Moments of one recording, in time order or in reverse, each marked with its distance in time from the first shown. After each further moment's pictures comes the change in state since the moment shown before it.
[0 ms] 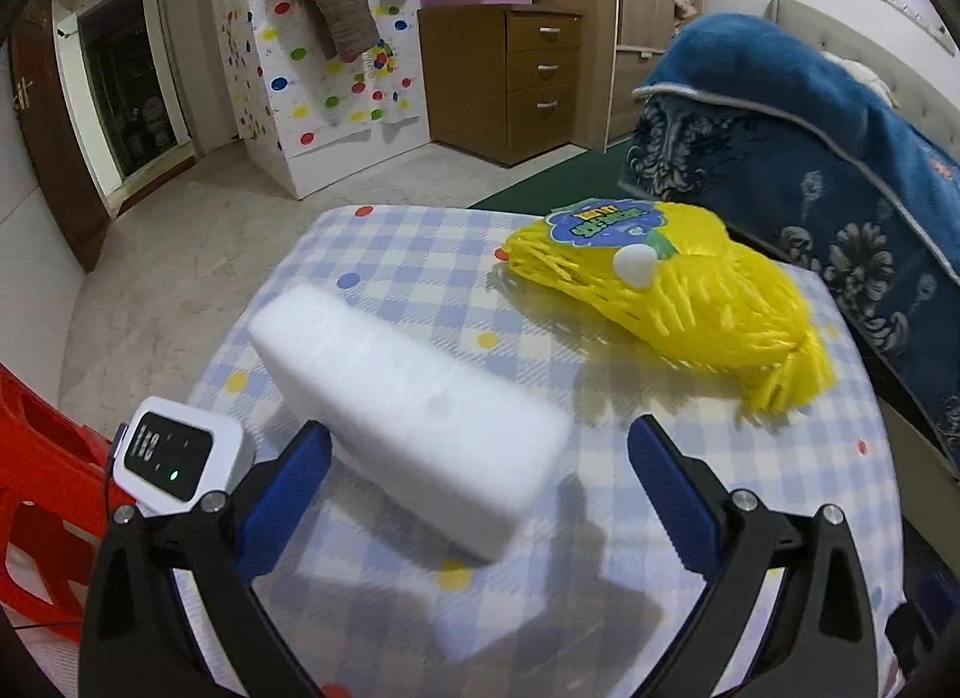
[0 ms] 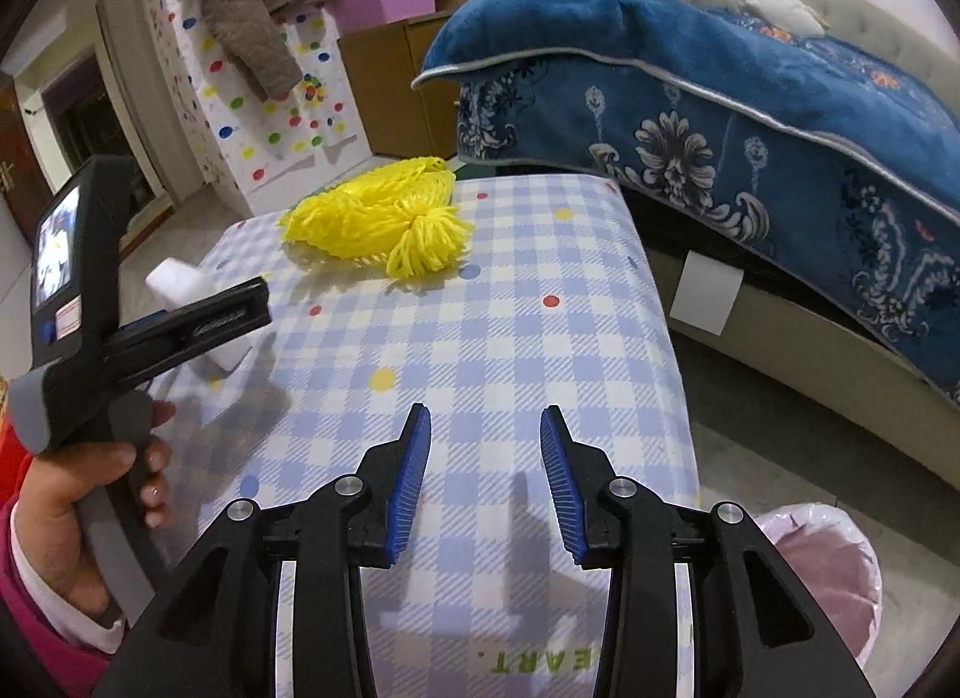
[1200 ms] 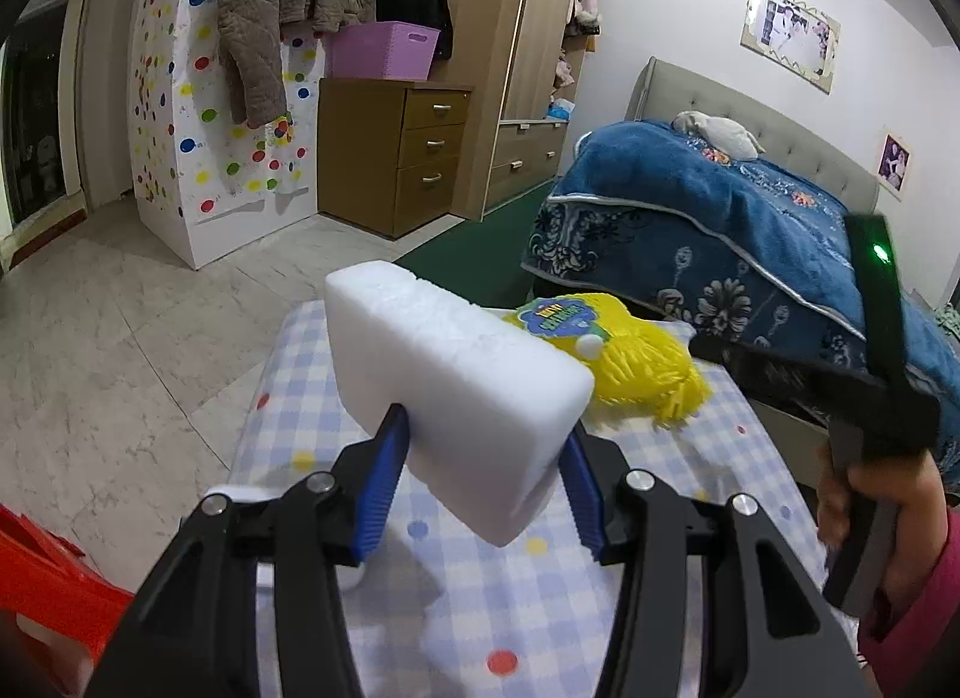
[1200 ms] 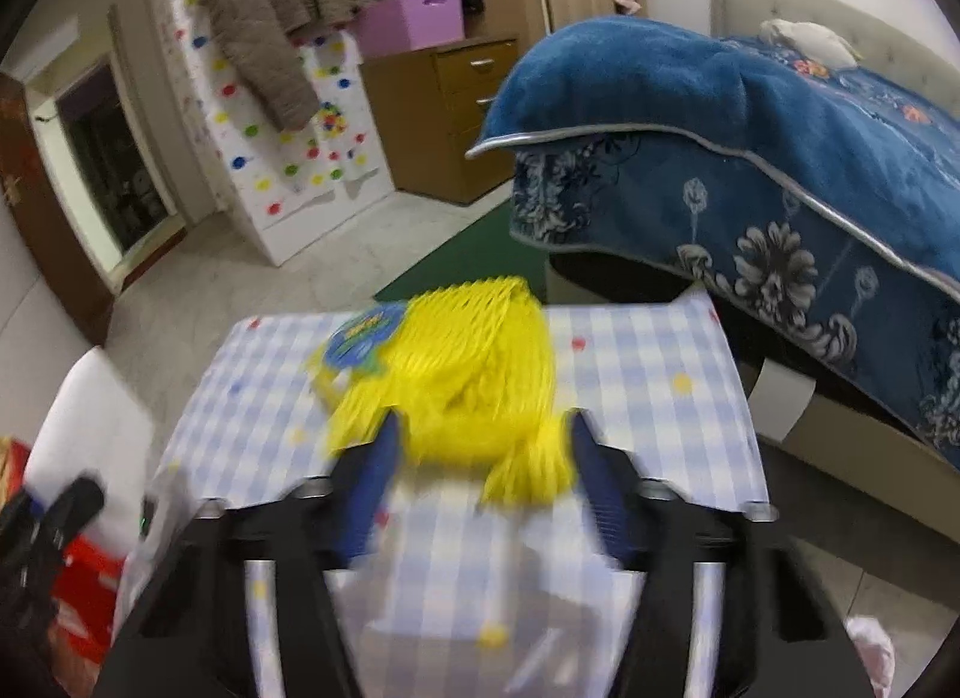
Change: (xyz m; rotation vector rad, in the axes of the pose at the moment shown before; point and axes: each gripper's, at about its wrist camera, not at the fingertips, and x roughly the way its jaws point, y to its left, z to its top) left arm -0.067 0.096 0.011 0.077 -0.168 -0.368; right arm 0.068 0.056 0.117 -0.010 -0.056 0.025
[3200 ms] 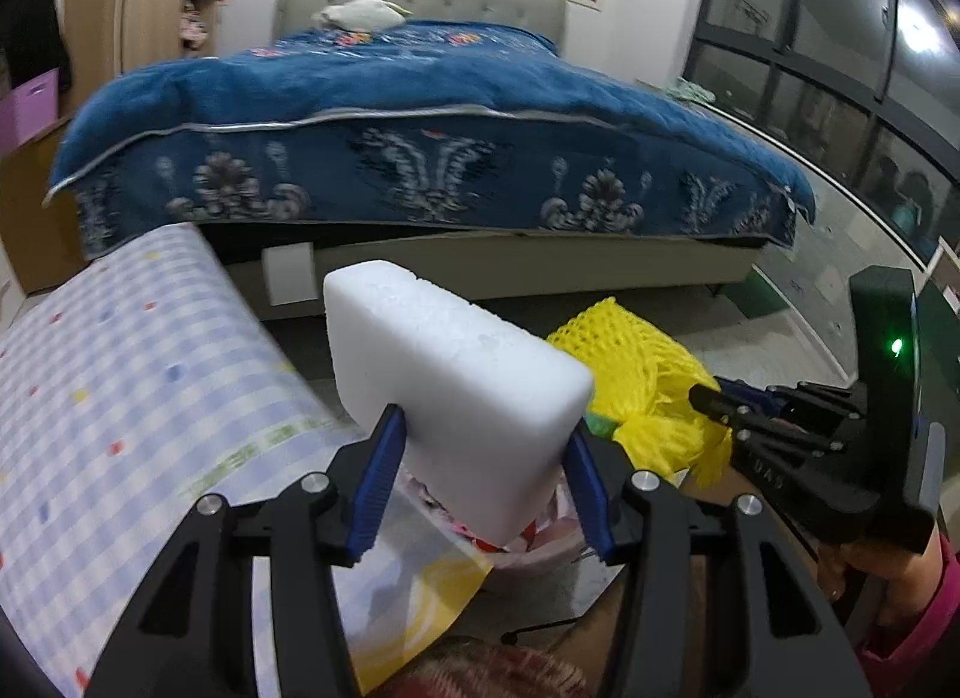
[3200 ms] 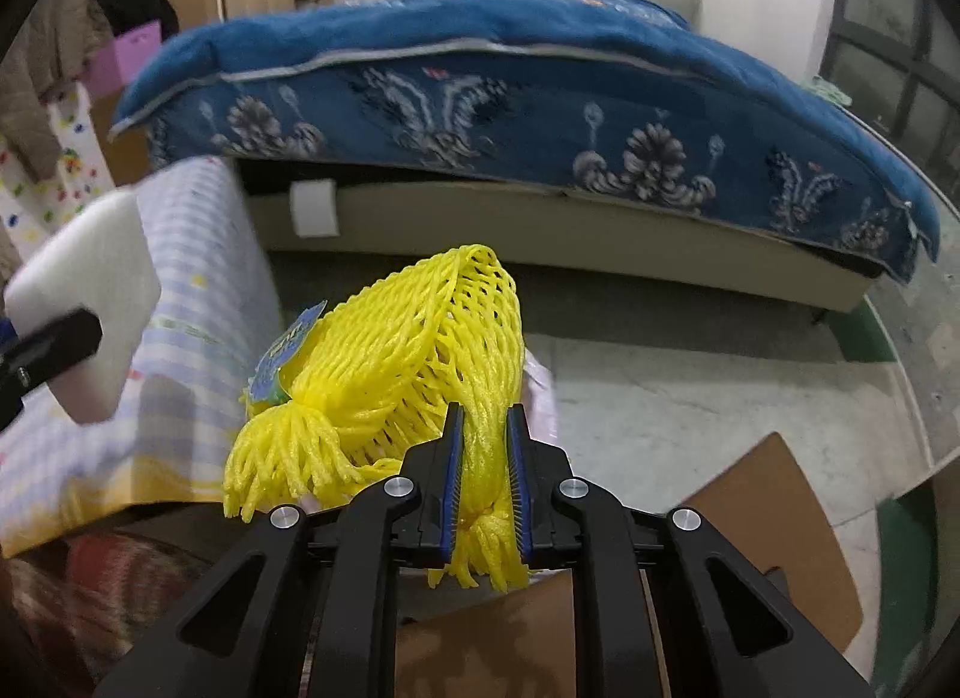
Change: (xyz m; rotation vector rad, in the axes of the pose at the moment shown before) left arm -0.064 -0.347 -0.159 0.506 0.211 -0.579; right arm -0.271 -0.230 -0.307 0.333 0.057 -0.569
